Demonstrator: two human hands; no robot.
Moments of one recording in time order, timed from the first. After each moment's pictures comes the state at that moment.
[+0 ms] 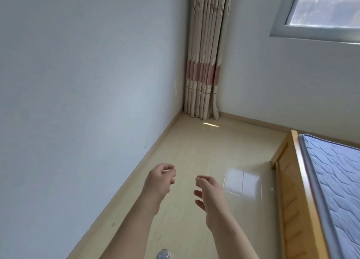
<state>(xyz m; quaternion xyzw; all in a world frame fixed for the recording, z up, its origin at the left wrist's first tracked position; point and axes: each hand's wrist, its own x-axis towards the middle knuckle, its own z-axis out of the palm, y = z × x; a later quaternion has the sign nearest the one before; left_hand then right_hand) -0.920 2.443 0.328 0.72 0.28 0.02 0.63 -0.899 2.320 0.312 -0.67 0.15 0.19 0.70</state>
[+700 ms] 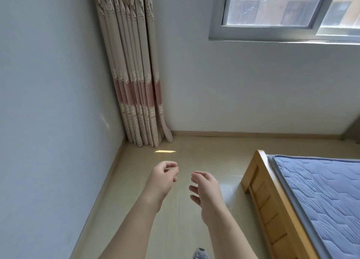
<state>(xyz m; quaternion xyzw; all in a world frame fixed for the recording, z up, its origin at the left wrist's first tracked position) -0.373 2.367 0.327 0.77 0.10 -0.12 0.62 -0.402 2.255 0.324 -0.62 0.29 0.06 0.73</state>
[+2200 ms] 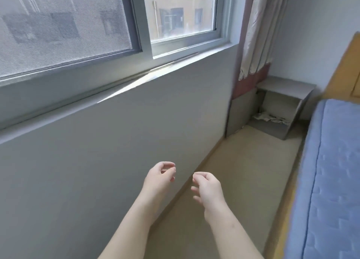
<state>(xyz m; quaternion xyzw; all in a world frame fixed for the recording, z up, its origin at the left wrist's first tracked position) 0.425 1.565 0.321 0.74 -0.23 -0.36 0.51 0.315 1.507 0.303 -0.45 0.52 -0.26 0.68</state>
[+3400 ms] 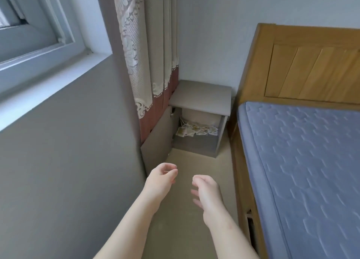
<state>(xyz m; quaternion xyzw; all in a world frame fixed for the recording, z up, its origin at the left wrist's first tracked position) 0.420 0.695 0.275 0.64 -0.46 -0.54 0.31 0.300 0.731 0.284 -0.22 0.68 -0.41 0.56</state>
